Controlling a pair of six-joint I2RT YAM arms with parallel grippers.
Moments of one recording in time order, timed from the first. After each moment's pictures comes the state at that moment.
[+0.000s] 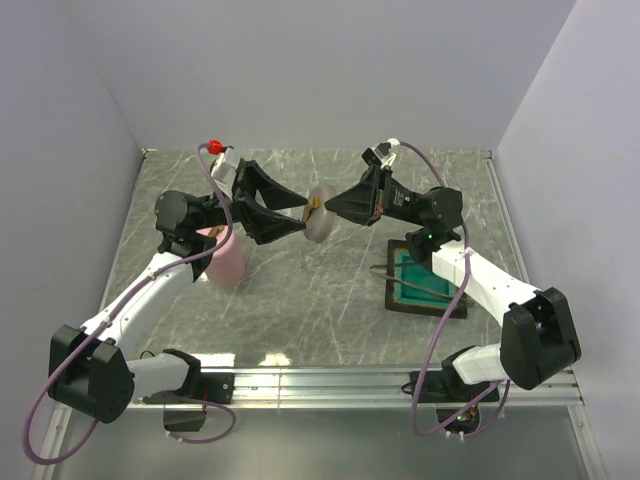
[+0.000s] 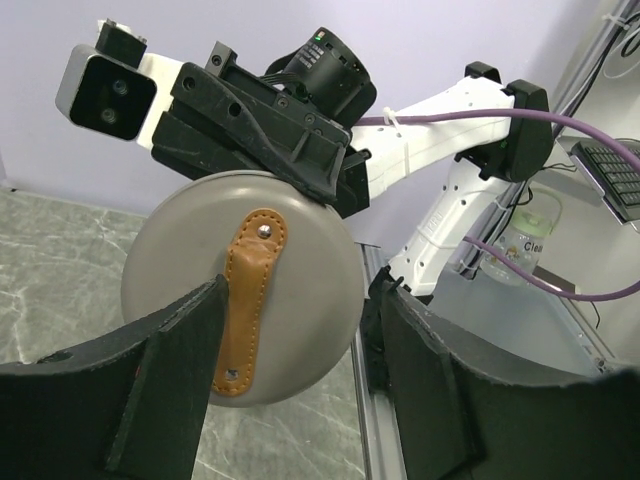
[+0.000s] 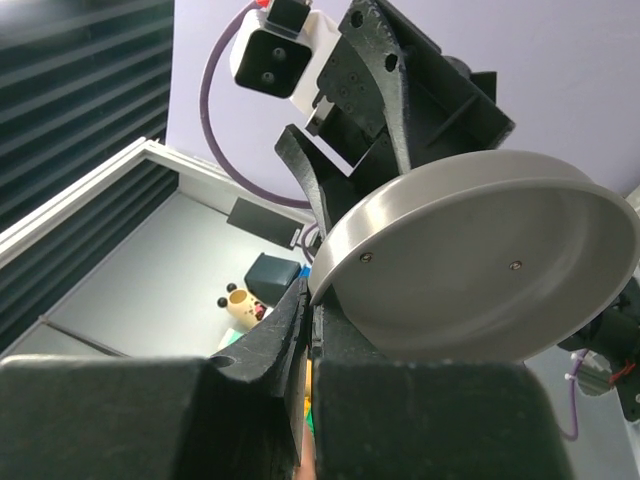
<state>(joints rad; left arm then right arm) -0.37 1.19 0.90 0.89 1.08 -0.78 0.45 1.36 0.92 1.04 -0.94 1.82</state>
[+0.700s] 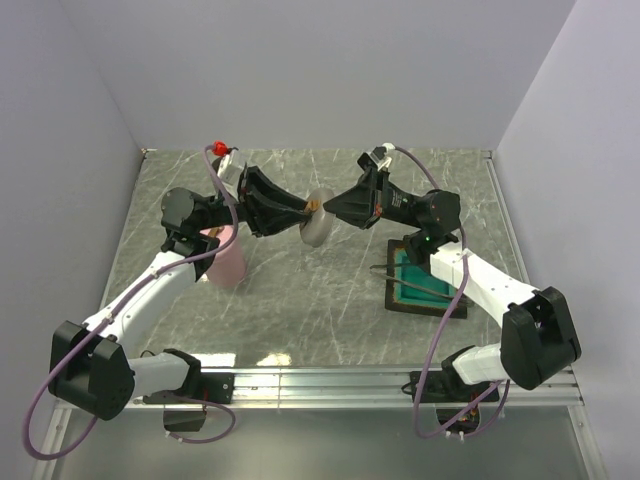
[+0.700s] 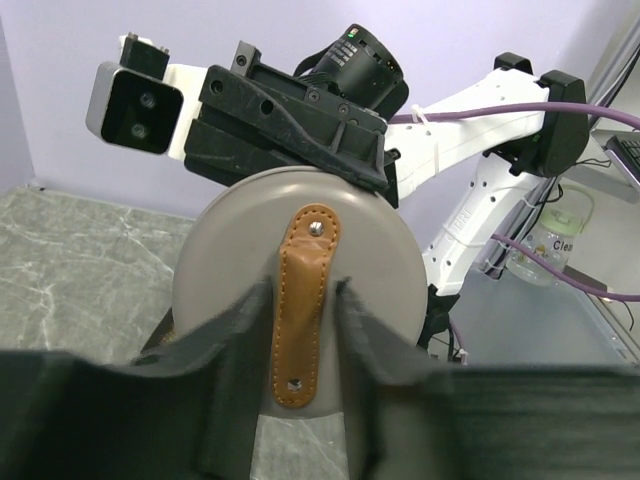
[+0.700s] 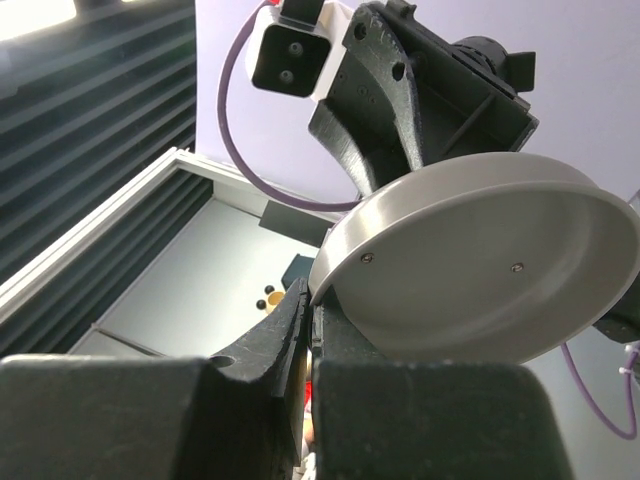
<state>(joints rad) -0.39 1.21 0.90 0.84 1.05 -0.68 0.48 1.36 0.91 1.07 -0.92 1.93</state>
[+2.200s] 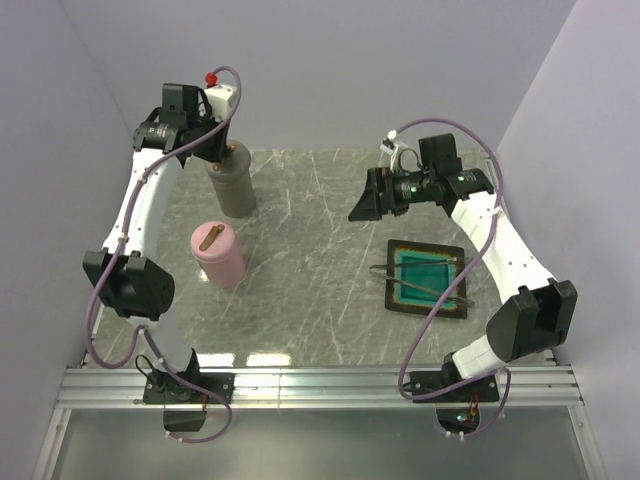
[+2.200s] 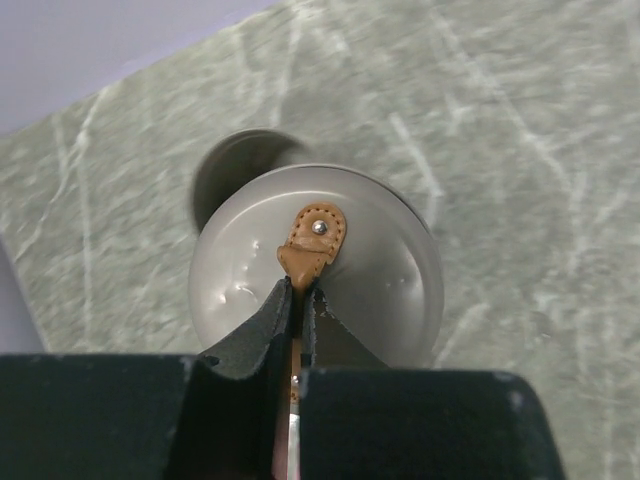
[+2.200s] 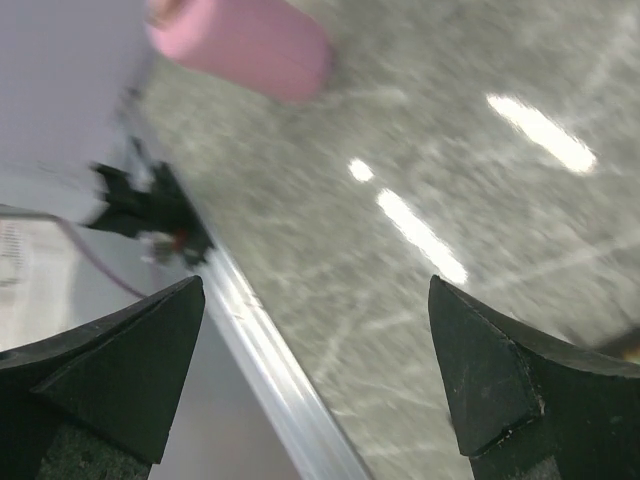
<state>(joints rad) -0.14 1.76 1.98 -0.87 0.20 0.21 0.27 1.51 1.50 -0.76 -0.82 0.15</state>
